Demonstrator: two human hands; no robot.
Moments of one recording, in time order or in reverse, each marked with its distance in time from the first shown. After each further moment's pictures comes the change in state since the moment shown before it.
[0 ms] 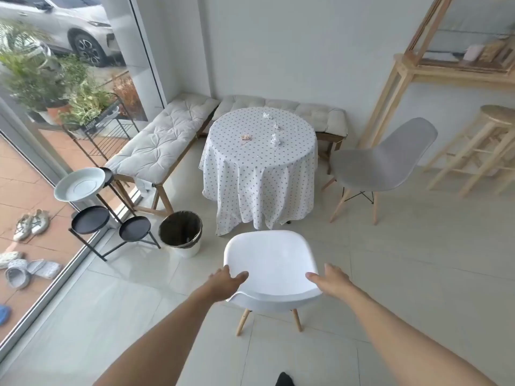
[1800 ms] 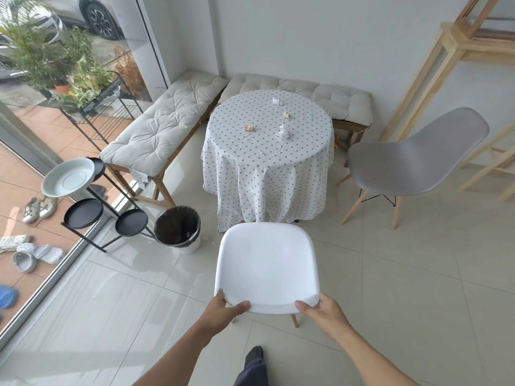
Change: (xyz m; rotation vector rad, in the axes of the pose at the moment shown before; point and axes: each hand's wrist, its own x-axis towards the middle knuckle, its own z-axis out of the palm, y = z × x) left_hand 0.089 0.021 0.042 -0.646 -0.050 -0.039; right_hand 0.120 0.028 0.018 0.565 -0.176 -0.117
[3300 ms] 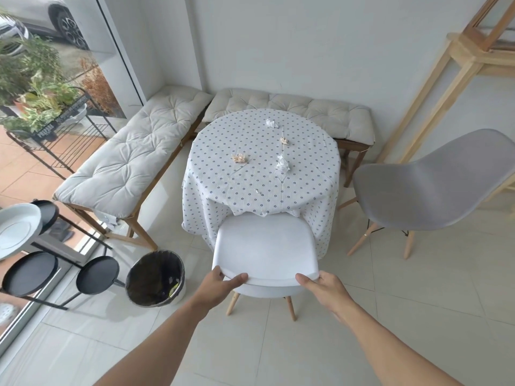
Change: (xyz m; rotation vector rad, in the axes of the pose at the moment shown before) left_hand 0.255 0.191 -0.091 0.053 0.015 0.125; right_hand 0.251 -0.180 -0.033 0.049 0.087 -0.025
